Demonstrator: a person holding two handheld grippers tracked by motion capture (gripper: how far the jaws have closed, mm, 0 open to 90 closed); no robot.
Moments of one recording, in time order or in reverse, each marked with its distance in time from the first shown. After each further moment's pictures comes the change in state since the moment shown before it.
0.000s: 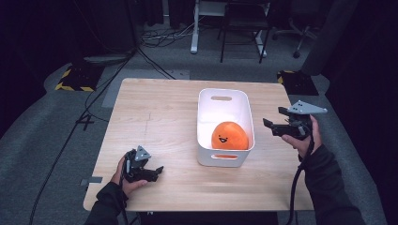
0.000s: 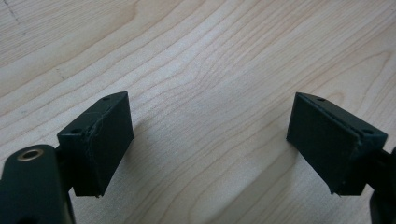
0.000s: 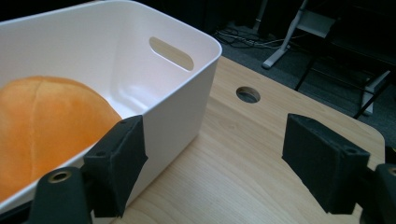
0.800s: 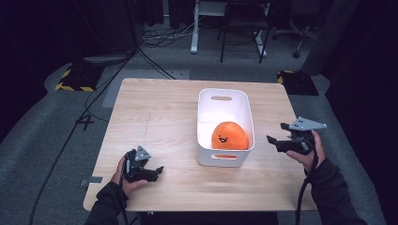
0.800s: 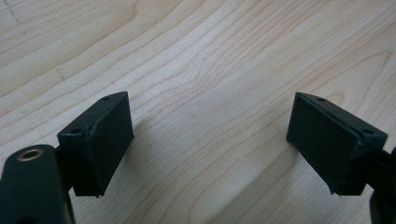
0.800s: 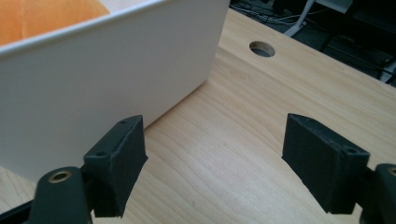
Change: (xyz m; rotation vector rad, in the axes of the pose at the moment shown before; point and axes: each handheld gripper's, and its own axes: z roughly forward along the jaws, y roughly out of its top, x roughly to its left) left arm 0.000 0.000 0.000 -0.001 0.001 0.000; right arm 0.001 -0.053 -0.004 0.085 0.049 -0.021
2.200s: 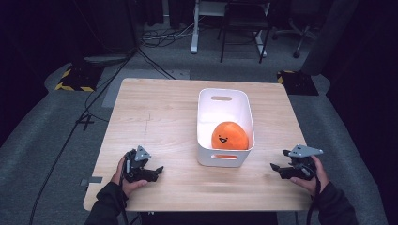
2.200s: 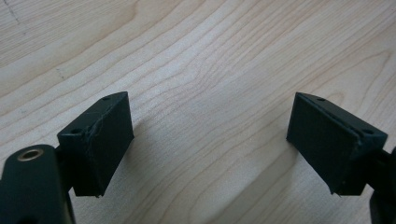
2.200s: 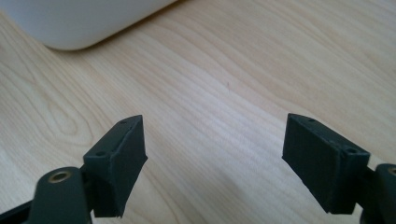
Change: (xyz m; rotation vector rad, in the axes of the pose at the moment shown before) left arm 0.000 0.000 0.000 0.001 -0.001 0.000; right arm 0.020 -0.083 -0.005 0.164 0.043 -0.020
